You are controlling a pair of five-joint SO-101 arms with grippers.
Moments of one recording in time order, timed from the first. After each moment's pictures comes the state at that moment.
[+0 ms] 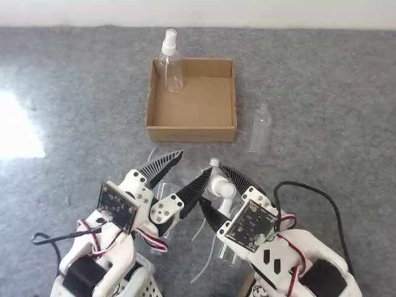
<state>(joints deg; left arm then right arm) 29.6 -103.6 70.9 58.4 3.6 -47.9 -100.3 63.7 66.6 17.4</state>
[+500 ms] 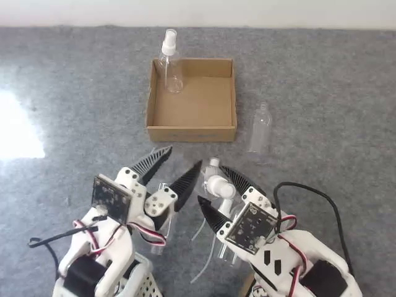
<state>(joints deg) 23.2 -103.6 71.2 58.9 5.8 -47.9 -100.6 63.7 66.6 18.2</state>
